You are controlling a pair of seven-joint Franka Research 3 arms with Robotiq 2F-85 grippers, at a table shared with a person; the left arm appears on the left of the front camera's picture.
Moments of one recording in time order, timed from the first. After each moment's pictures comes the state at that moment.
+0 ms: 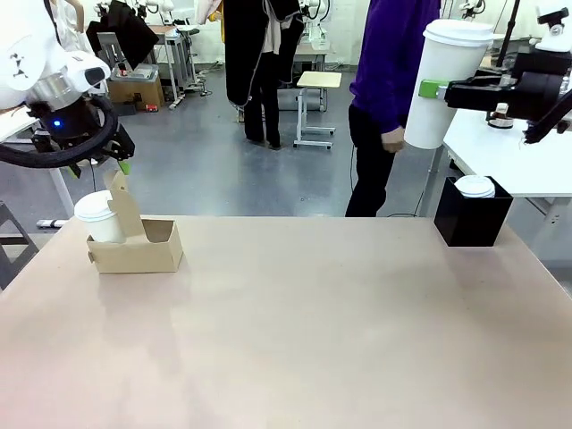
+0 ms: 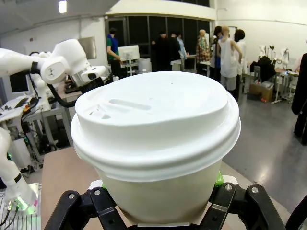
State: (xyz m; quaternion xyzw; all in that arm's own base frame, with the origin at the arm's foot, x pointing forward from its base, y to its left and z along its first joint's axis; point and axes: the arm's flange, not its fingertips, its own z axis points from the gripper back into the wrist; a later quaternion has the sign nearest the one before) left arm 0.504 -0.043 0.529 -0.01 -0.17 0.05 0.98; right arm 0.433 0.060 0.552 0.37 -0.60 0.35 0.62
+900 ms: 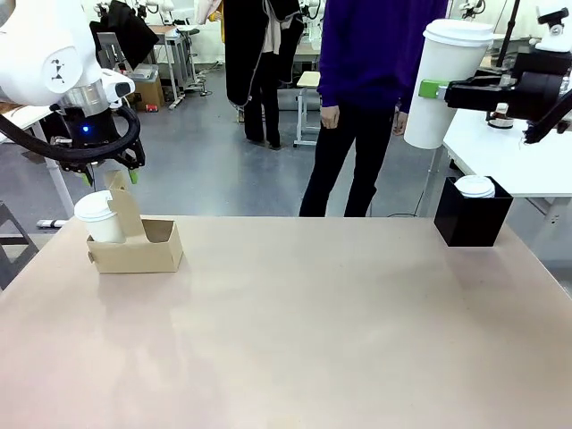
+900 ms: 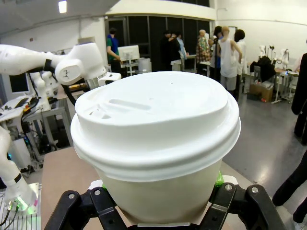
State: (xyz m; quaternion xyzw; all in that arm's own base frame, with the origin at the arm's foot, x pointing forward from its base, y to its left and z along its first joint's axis) left arm 0.546 -0.053 0.504 0.03 -0.12 0.10 0.99; right arm 0.433 0.060 0.552 0.37 -0.60 0.35 0.62
